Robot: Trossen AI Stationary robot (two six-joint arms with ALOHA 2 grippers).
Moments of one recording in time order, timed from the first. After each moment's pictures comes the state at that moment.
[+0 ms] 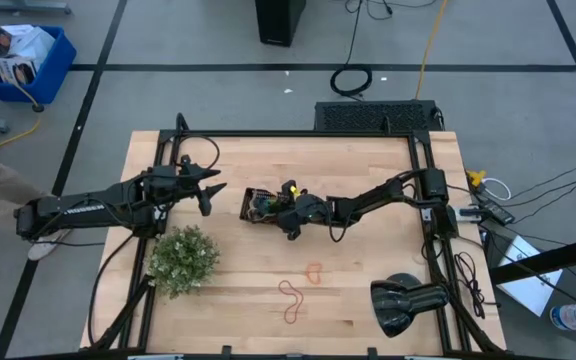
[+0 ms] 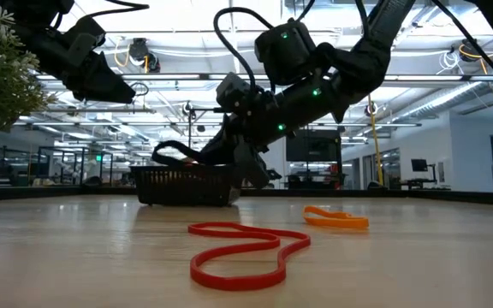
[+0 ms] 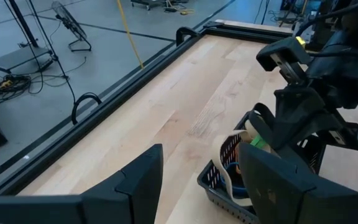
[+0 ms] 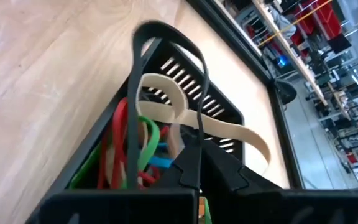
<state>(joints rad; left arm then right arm) 0.27 0.53 0.35 -0.17 -0.18 -0.06 -0.02 2.04 1.02 0.61 0.26 -0.72</state>
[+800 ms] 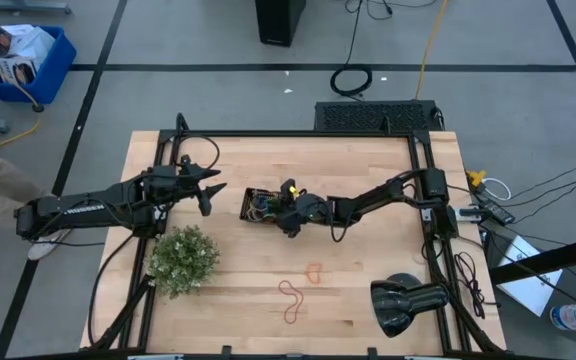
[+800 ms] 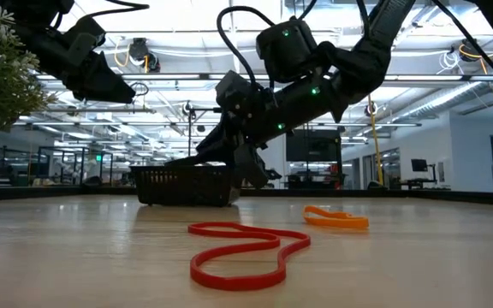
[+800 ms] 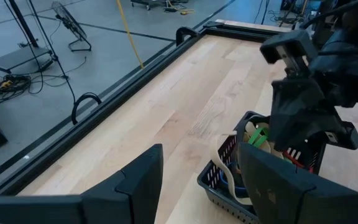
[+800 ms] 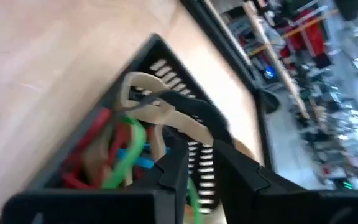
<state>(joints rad) 0.27 0.53 0.35 -0.17 -0.18 -0.06 -0.02 2.04 1.02 0.65 0.28 -0.84</state>
